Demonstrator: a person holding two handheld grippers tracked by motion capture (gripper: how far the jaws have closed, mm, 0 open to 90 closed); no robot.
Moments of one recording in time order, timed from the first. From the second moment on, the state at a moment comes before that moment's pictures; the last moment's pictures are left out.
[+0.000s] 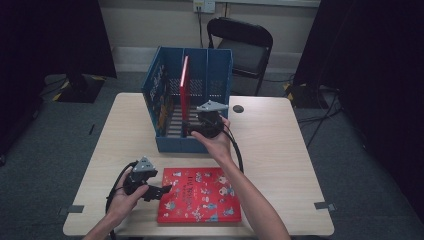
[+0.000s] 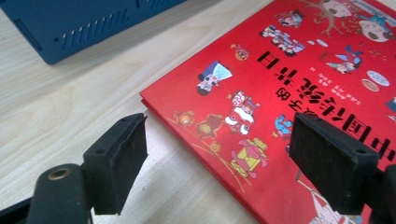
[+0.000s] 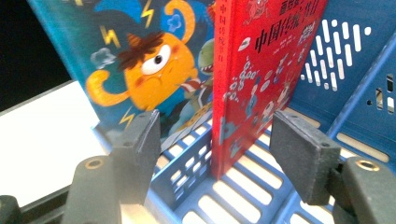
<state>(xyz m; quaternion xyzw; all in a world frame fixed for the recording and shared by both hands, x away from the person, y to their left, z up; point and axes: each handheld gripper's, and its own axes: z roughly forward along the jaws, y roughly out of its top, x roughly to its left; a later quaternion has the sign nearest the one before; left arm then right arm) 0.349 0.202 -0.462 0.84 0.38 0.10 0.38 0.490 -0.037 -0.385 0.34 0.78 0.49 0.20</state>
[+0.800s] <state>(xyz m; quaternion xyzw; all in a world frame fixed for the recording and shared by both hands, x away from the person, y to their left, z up) 0.348 0.207 -0.460 0.82 0.39 0.12 0.40 0.396 -0.123 -0.398 0.32 0.80 0.48 0.18</state>
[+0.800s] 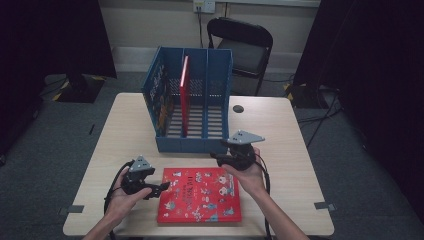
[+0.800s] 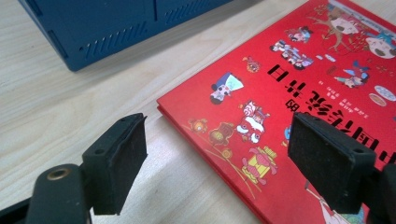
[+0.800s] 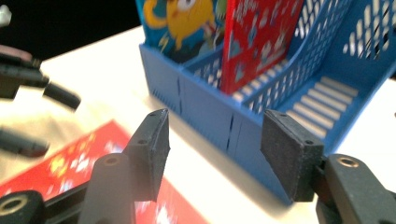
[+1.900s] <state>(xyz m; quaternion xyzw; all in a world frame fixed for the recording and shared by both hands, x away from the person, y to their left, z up) 0.350 0.188 -0.475 0.84 0.38 0.10 0.38 0.395 -0.127 -0.475 0.32 0.85 0.40 0.13</state>
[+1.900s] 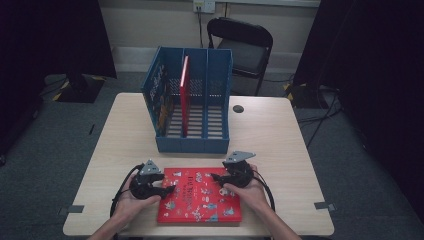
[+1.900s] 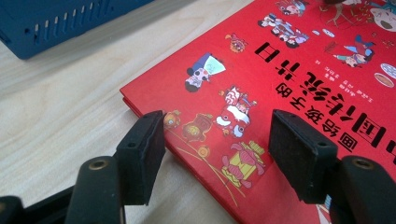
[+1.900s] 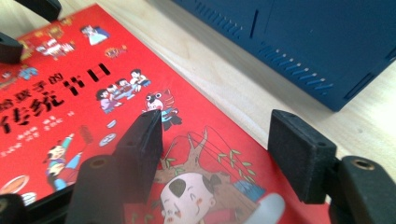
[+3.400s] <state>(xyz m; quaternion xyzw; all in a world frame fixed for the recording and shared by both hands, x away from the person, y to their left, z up) 0.355 0.187 -0.473 0.84 0.37 0.09 0.39 0.354 -0.151 -0.468 0.32 0.86 0.37 0.12</state>
